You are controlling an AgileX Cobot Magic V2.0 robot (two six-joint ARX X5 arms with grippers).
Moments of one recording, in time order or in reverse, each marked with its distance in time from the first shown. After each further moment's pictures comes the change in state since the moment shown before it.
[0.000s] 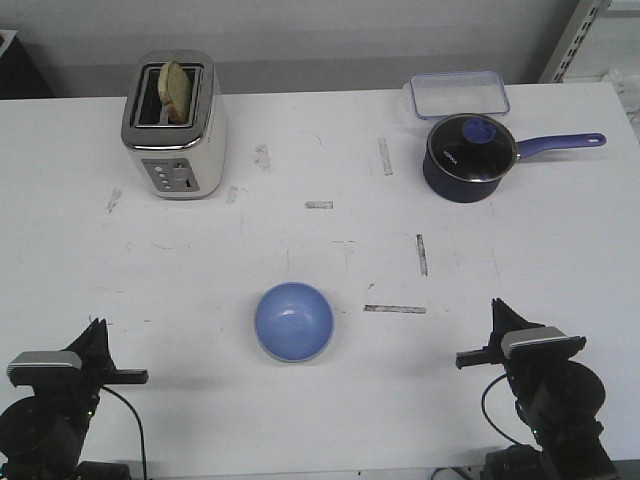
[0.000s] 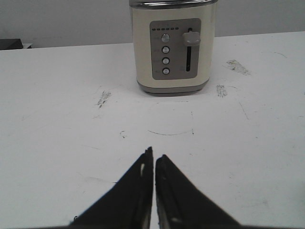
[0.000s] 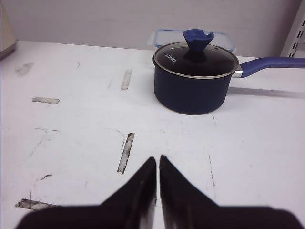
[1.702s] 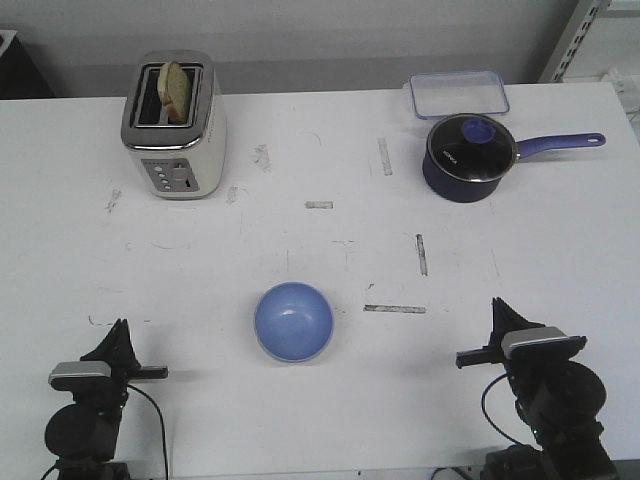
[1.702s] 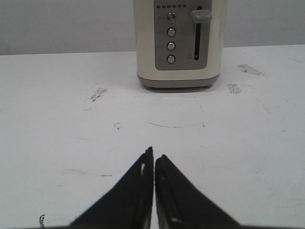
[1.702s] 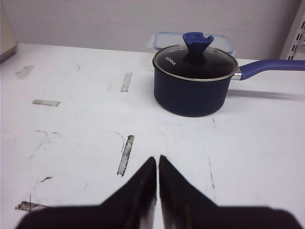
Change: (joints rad) left arm 0.073 -0.222 -0.524 0.470 0.061 0.000; right arm 0.000 -0.001 0.000 0.008 0.000 0.000
